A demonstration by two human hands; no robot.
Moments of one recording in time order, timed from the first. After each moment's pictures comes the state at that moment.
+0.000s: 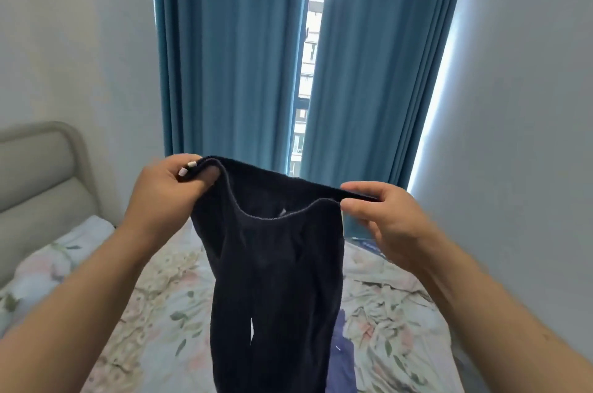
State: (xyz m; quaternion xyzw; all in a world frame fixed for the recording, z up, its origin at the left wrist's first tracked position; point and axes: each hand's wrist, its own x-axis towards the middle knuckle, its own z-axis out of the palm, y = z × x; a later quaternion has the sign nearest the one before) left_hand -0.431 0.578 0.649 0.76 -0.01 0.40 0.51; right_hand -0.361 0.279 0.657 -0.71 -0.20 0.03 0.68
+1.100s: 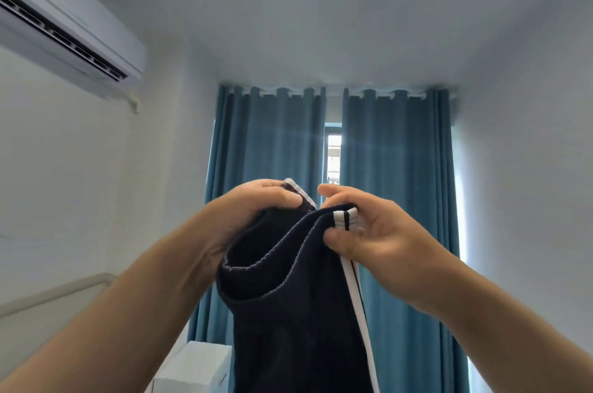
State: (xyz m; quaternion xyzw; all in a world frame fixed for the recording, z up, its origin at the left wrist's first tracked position) left_hand -0.519 0.540 0.879 0.68 -0.24 0.10 0.68; right_hand -0.479 0.346 0.849 -0.65 -0.53 -0.14 0.53
